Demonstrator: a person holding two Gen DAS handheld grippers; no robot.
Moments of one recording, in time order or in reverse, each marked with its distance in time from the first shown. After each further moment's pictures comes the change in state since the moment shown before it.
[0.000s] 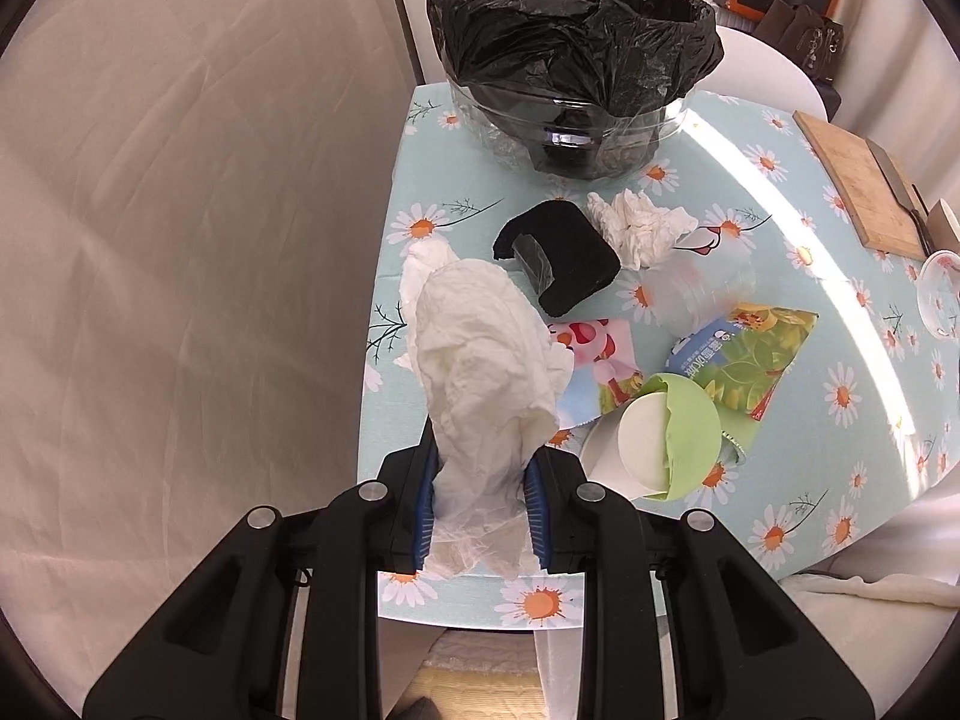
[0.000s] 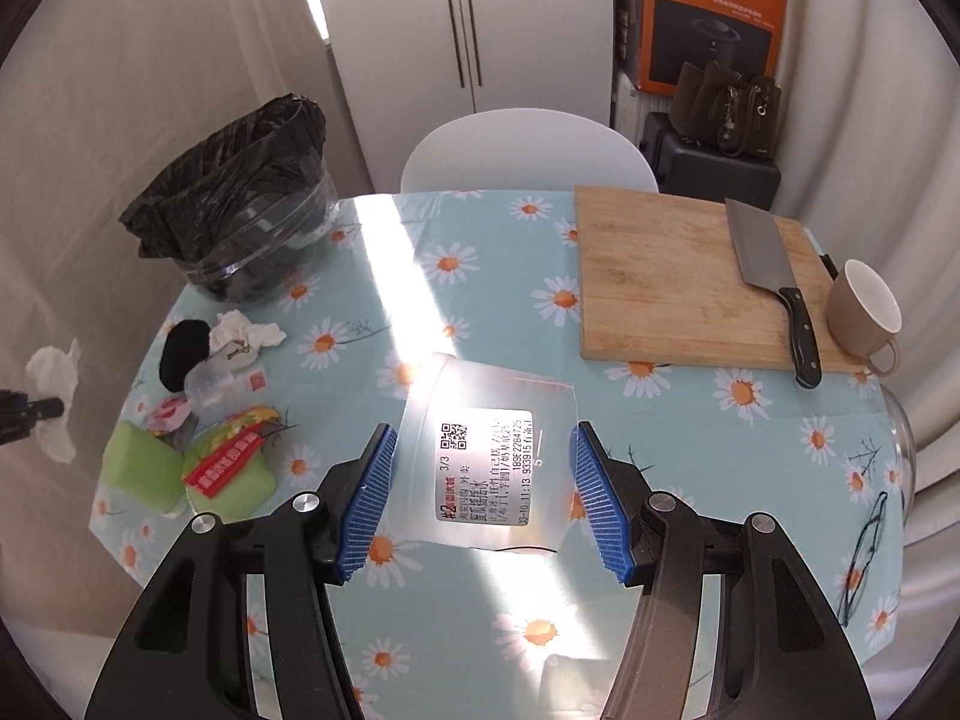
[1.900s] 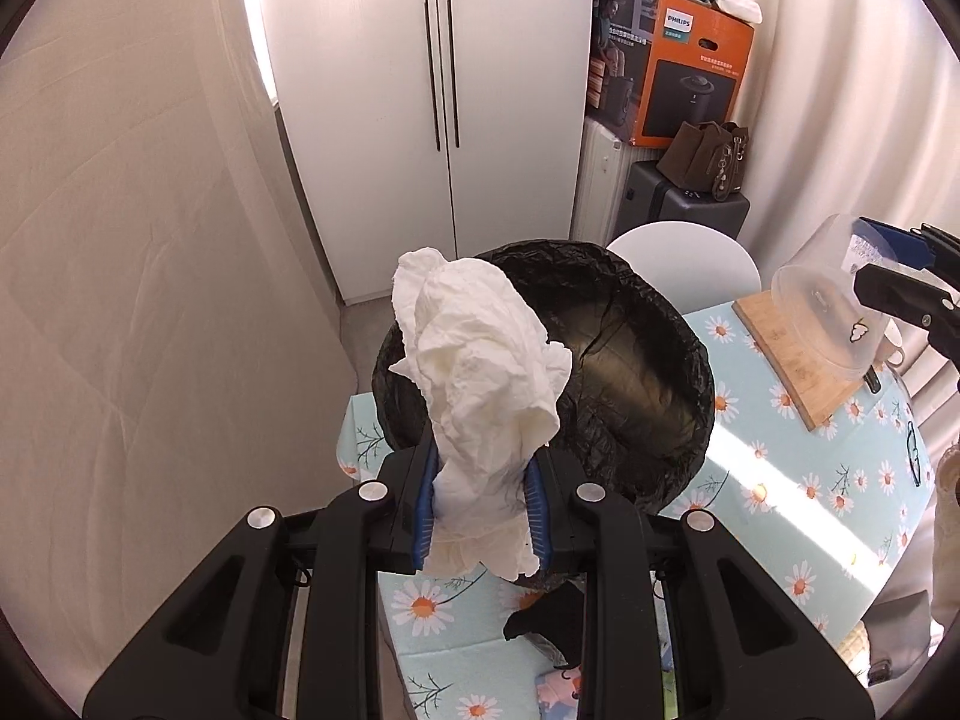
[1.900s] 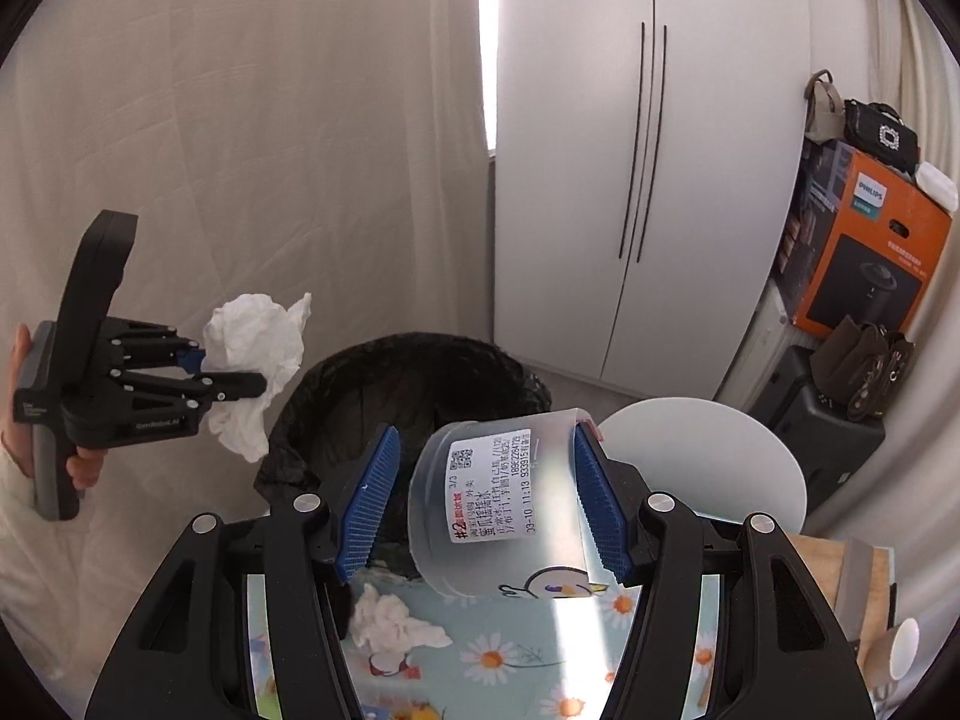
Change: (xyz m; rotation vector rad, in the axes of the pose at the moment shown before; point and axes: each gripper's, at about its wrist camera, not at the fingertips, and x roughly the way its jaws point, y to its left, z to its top) left arm -0.026 0.028 0.240 0.201 -0.345 -0.220; right arm 0.008 0.202 0.240 -0.275 -0.248 0.173
